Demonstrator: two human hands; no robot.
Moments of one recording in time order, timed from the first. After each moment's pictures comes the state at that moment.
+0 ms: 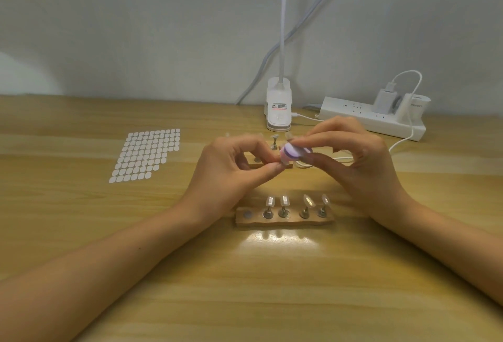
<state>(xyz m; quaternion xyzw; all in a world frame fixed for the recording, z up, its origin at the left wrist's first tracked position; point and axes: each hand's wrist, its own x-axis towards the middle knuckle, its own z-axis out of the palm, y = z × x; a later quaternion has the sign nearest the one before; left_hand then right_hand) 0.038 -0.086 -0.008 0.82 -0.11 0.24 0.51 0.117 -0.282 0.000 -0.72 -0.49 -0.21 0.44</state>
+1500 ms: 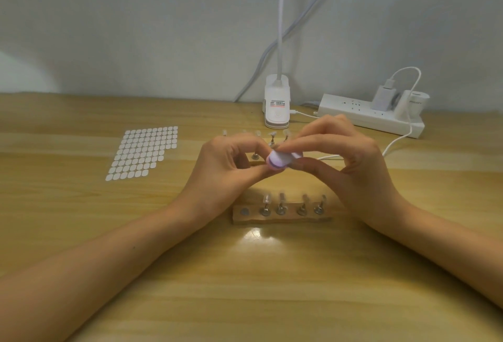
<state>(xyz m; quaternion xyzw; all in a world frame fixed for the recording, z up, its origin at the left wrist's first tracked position) 0.039 -0.084 -0.010 0.81 -0.14 0.23 0.51 0.112 -0.276 0.000 -0.72 -0.51 -0.22 0.42</state>
